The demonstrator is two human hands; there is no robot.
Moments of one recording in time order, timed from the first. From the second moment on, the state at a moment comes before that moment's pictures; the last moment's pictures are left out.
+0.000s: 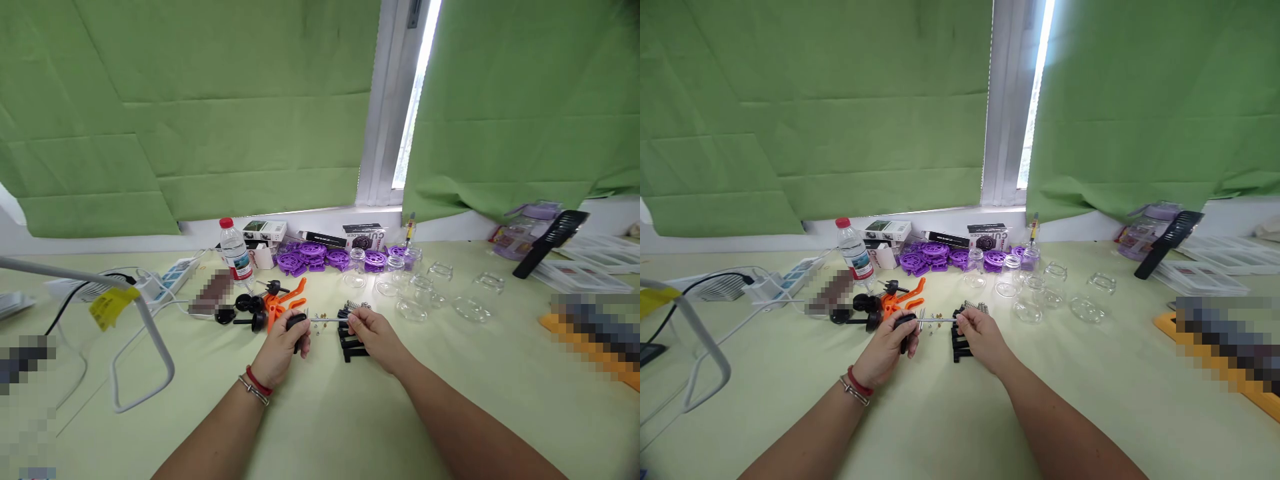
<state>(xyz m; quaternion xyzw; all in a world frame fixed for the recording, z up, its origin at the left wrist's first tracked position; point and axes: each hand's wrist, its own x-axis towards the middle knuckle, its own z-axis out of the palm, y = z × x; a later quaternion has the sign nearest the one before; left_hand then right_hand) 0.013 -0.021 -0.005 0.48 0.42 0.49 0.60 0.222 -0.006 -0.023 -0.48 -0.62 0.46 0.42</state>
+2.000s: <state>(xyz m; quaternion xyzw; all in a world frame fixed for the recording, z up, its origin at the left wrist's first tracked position) 0.013 -0.020 -0.002 0.46 0.43 0.49 0.60 0.222 -0.006 -0.022 -0.45 -0.61 0.47 0.45</state>
